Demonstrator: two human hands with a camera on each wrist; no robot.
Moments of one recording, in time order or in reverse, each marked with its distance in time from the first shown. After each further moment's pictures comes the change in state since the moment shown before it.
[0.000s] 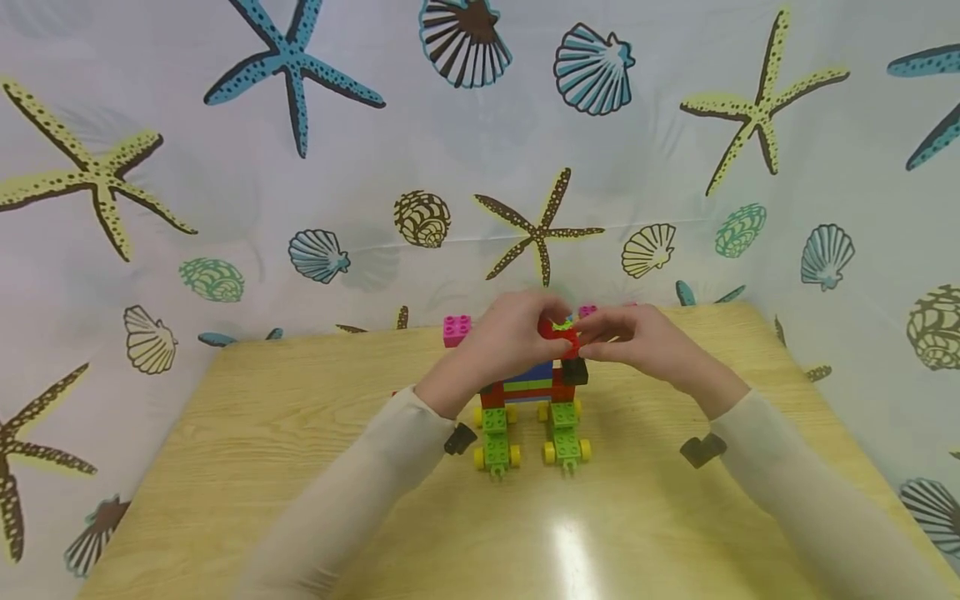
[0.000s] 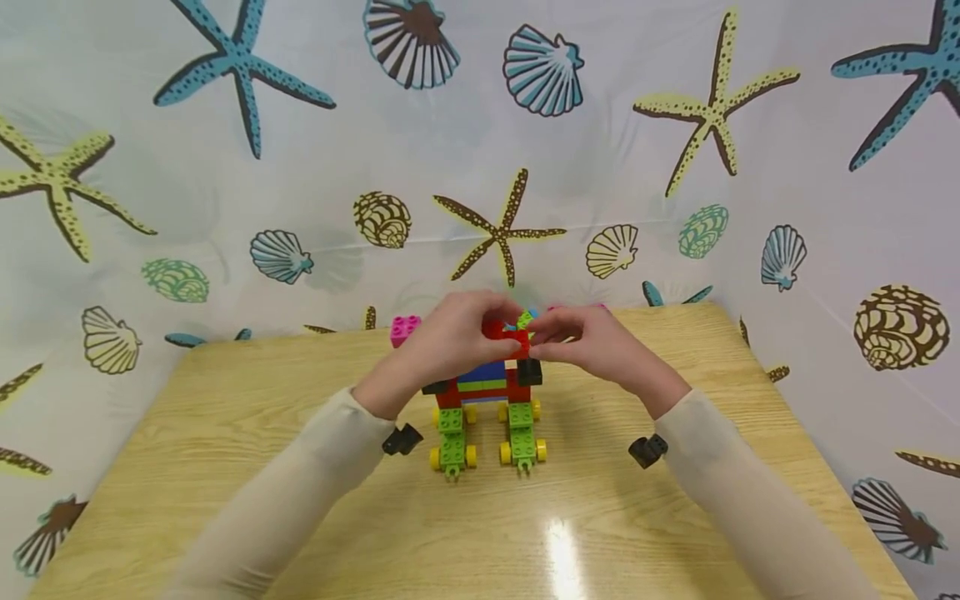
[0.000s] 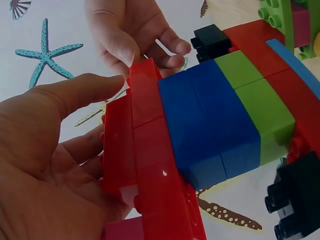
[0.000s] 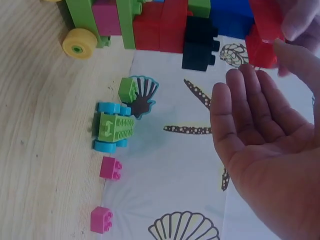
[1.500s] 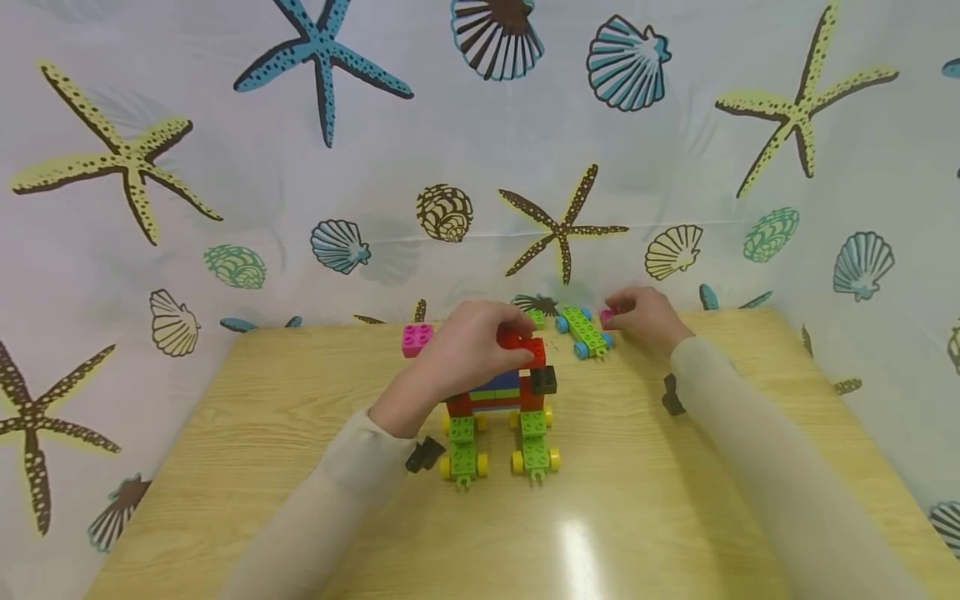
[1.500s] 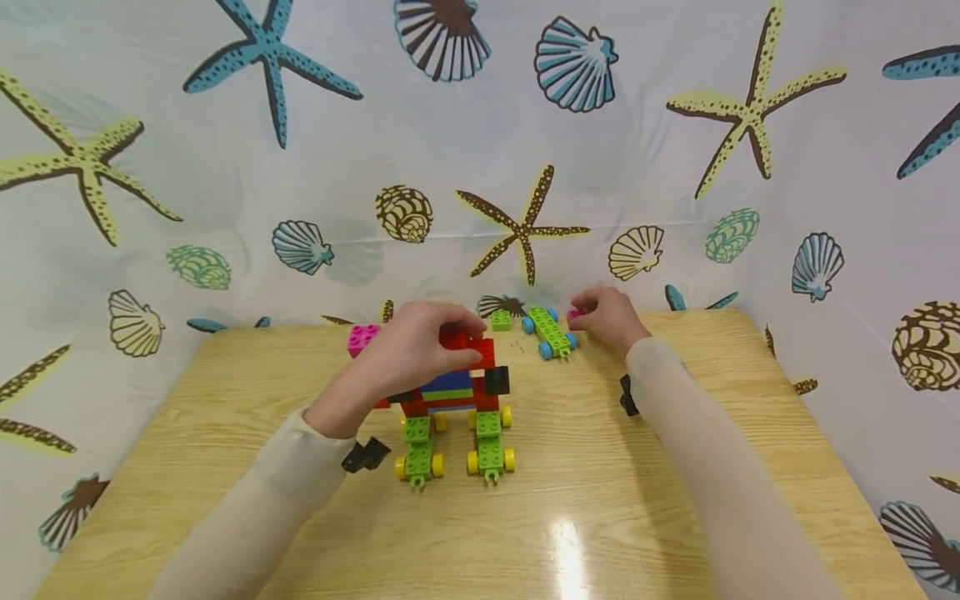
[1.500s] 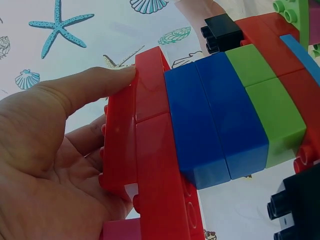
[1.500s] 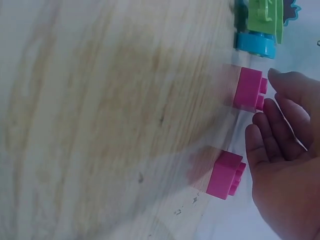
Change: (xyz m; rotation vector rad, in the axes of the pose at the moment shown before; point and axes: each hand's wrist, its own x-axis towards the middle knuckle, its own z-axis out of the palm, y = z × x) left_hand -0.055 -0.034 -0.030 0.016 0.050 -0.060; right_hand 0.108 0.101 -0.003 -0.165 0.110 0.249
